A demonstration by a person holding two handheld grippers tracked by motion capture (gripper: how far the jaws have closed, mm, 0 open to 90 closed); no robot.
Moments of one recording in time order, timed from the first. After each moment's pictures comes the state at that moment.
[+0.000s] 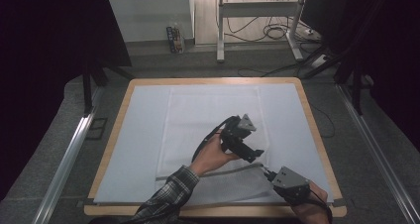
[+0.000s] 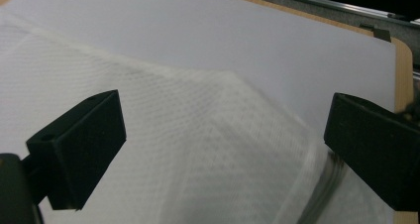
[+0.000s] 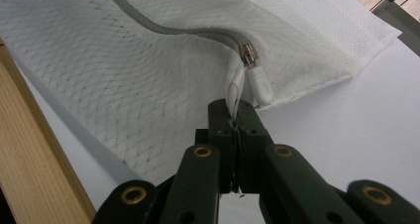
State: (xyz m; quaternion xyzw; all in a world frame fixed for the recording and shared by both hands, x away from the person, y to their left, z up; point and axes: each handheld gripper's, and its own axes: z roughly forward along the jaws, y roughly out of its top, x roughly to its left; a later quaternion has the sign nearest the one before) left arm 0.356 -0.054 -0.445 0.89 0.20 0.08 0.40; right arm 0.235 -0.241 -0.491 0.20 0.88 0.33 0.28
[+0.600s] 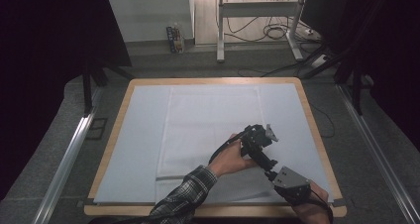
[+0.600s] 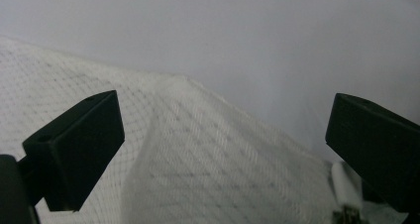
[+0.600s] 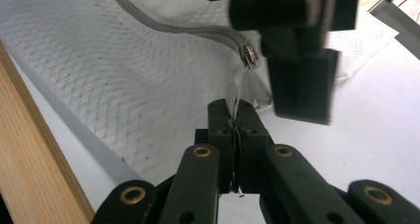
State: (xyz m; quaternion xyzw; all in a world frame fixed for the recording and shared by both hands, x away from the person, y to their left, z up) left arm 0.355 -0.099 -0.470 0.92 0.17 0.08 0.34; right arm 0.236 -0.243 -0.491 0.20 0.88 0.32 0.29
